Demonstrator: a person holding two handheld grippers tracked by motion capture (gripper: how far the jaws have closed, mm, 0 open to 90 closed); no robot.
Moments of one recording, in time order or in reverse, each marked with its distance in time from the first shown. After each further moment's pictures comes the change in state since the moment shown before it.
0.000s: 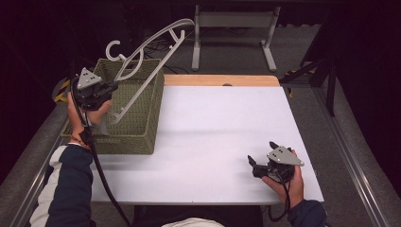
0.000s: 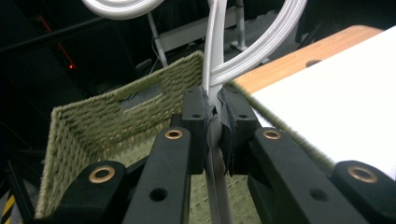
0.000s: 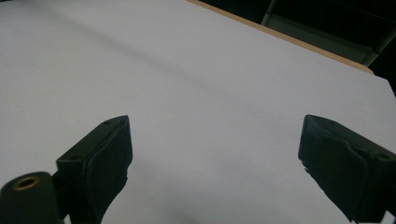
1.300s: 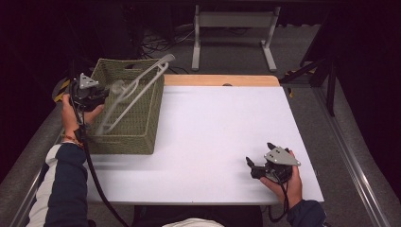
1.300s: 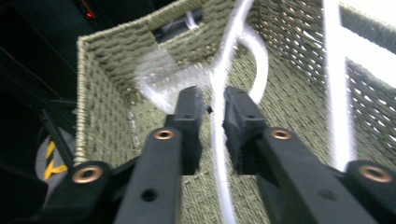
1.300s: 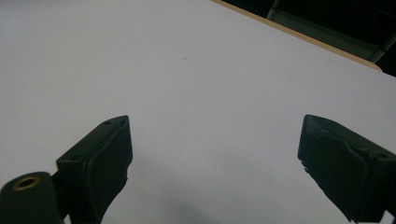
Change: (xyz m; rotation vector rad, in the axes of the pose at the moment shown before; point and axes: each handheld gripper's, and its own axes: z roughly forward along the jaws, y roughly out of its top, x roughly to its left) left arm 0.034 -0.031 0.027 0.199 0.099 0.013; right arm 0.004 -0.001 0.003 0.022 0.011 -0.017
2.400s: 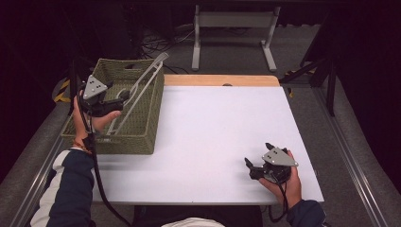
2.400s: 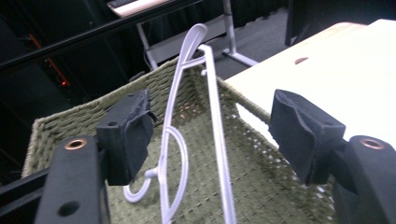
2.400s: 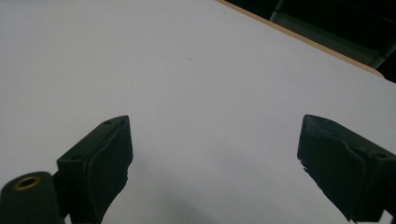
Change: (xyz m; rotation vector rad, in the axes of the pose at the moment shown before) left arm -0.051 0.014 -0.030 -0.275 -0.138 0.041; right arm 0.004 0.001 0.001 0.002 0.006 -0.035
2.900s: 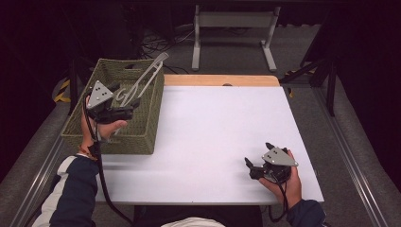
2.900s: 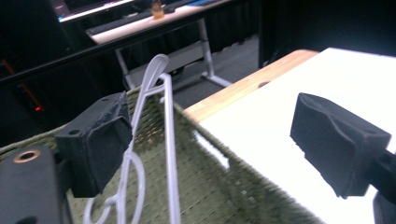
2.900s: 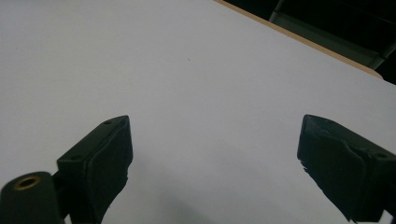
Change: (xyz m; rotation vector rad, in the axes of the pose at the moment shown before) left arm -0.033 0.007 -0.010 -0.117 -0.095 -0.008; right arm 0.000 0.001 0.000 0.000 -0.002 -0.004
